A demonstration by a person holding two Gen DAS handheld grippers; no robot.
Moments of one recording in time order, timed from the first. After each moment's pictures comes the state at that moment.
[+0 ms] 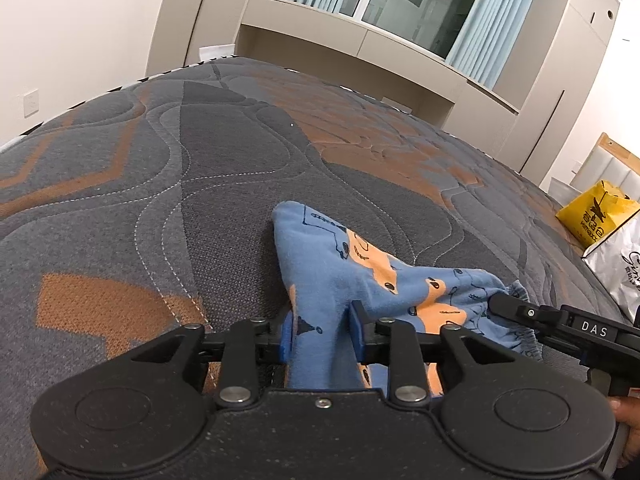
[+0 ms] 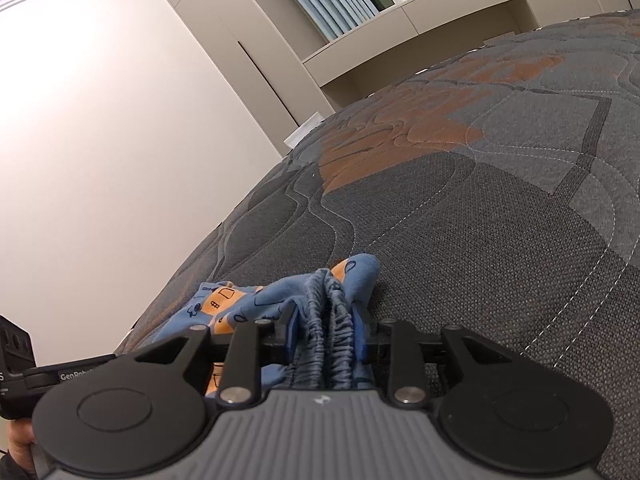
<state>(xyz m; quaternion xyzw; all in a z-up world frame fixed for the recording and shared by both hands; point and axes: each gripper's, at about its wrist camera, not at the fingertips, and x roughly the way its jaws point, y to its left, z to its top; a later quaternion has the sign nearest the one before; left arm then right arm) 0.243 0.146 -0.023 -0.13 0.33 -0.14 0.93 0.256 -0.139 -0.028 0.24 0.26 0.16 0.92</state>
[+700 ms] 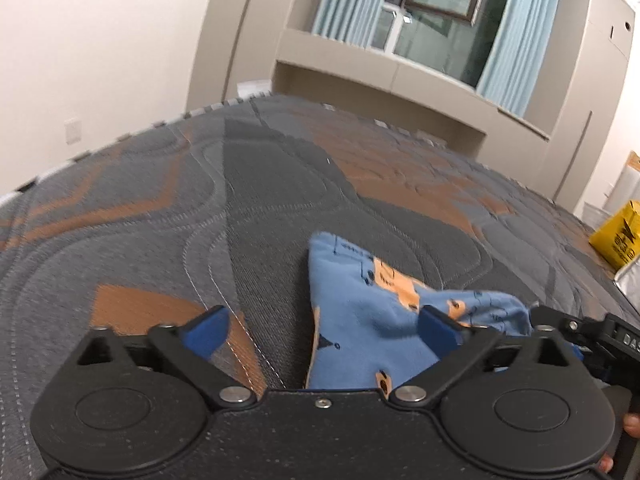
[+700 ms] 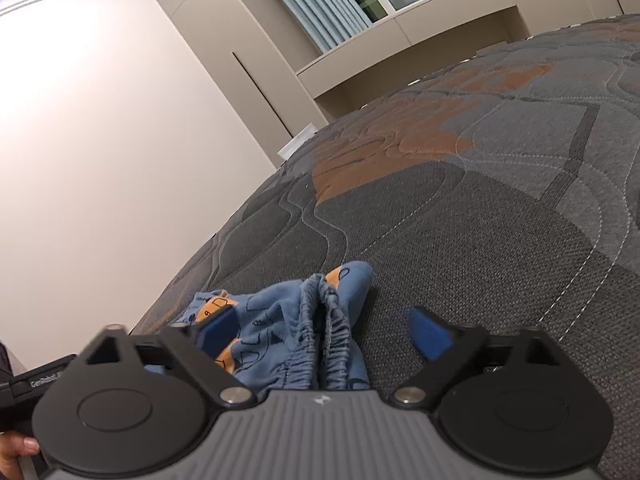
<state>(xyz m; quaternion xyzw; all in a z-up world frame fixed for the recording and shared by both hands) 0.215 0.147 -0.010 -0.12 0.27 -0.07 0.95 0.248 -0.145 -0.029 0.24 0.24 0.14 0.93</state>
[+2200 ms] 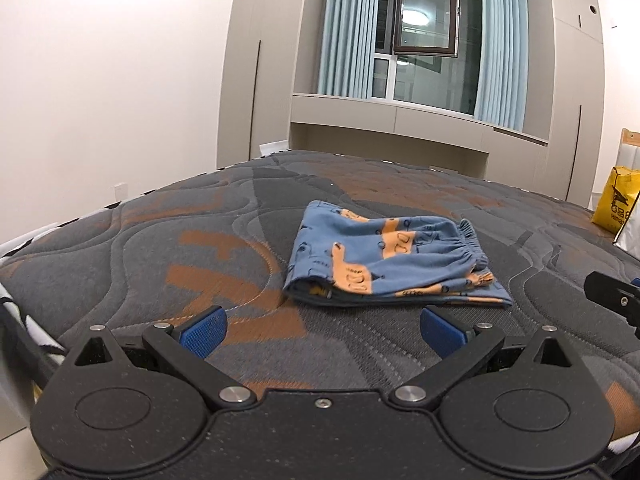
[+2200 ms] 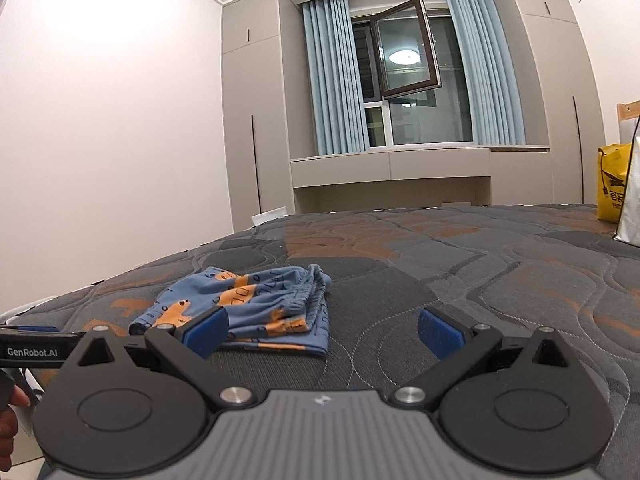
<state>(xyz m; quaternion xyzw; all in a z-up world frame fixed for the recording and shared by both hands) 0.009 0.106 -0.031 -0.04 0.18 -0.02 0.98 0.004 -0.115 -0.010 0.04 0.08 0.03 1.00</state>
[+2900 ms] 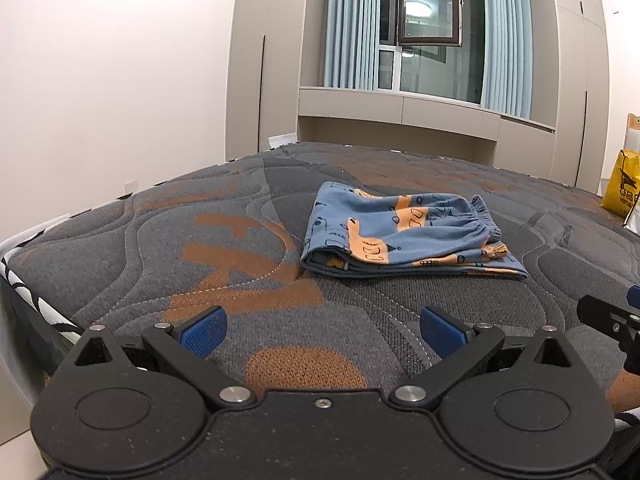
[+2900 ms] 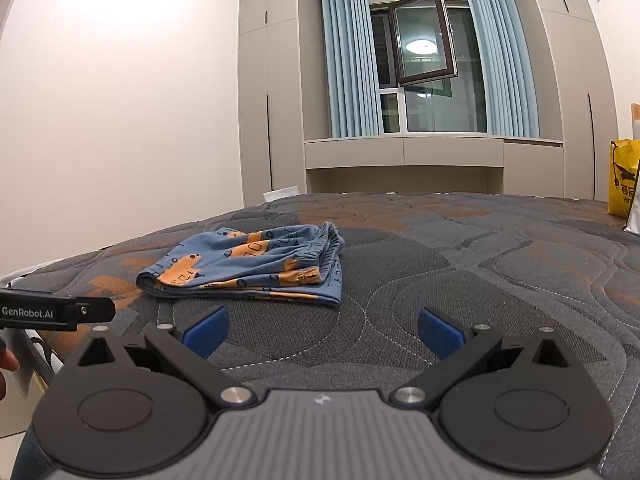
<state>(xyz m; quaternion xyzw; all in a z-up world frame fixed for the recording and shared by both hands) 0.002 0.108 -0.045 -0.03 0.20 -0.01 0.98 -0.003 -0.113 -0.042 0.02 0.10 0.06 0.99</state>
